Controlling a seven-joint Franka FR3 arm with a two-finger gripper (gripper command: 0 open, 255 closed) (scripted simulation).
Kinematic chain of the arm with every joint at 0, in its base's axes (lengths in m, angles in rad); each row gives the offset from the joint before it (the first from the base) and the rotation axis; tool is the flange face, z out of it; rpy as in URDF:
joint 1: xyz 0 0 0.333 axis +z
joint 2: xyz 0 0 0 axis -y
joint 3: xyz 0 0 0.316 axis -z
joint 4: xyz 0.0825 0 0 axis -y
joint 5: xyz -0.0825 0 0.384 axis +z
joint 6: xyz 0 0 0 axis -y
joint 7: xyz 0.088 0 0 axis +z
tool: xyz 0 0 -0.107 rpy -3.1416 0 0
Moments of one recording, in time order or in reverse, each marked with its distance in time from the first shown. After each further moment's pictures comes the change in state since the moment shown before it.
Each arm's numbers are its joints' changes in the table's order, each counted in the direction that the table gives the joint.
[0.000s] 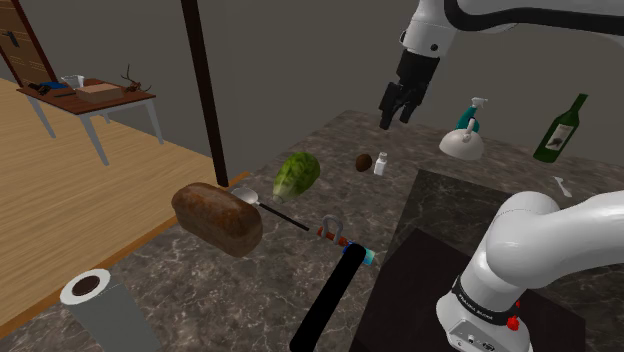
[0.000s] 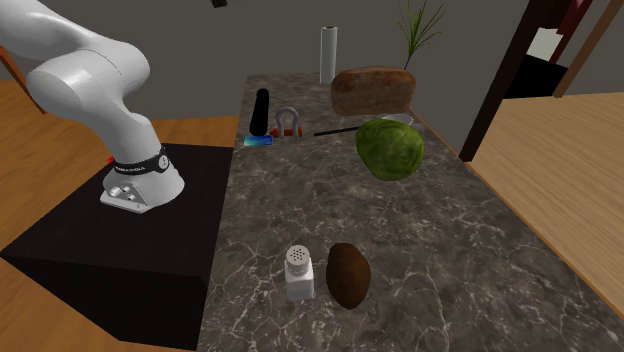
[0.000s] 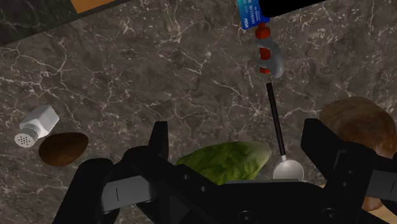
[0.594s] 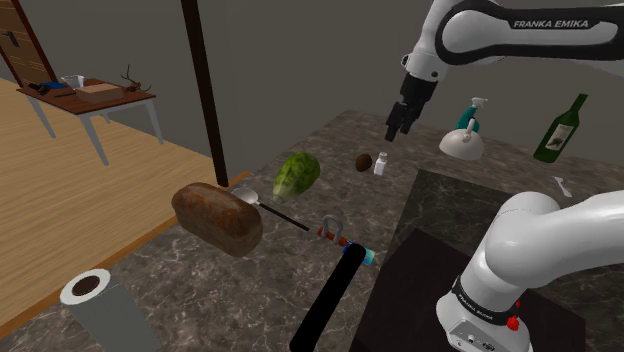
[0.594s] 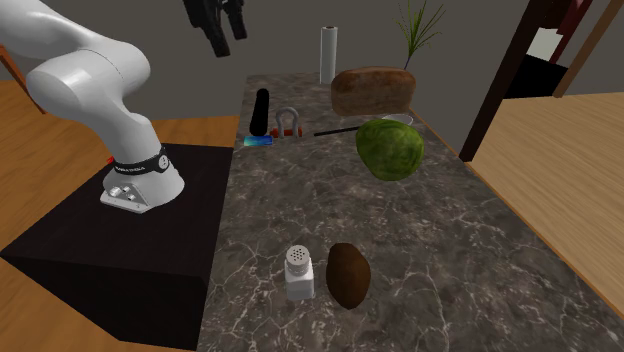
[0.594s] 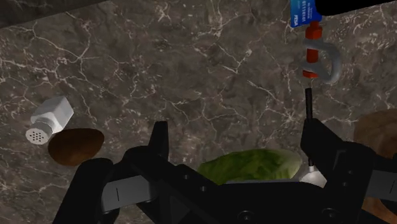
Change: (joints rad) arm -0.018 -0.009 0.146 -0.134 -0.078 0.162 0.196
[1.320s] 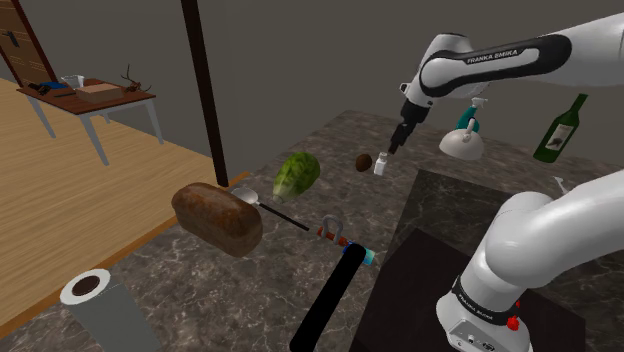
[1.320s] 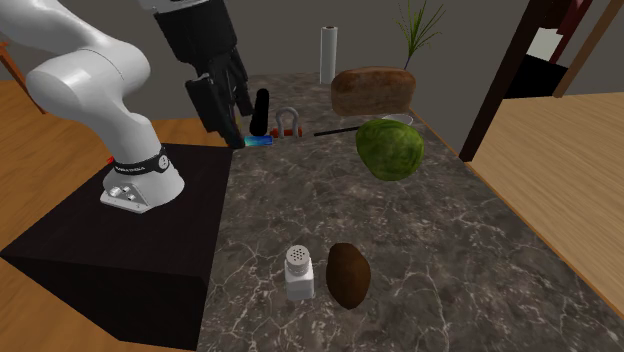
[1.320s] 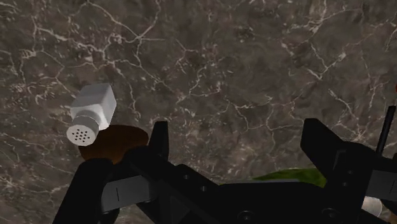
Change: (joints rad) arm 0.004 -0.205 0.283 -0.058 -0.080 0.300 0.344
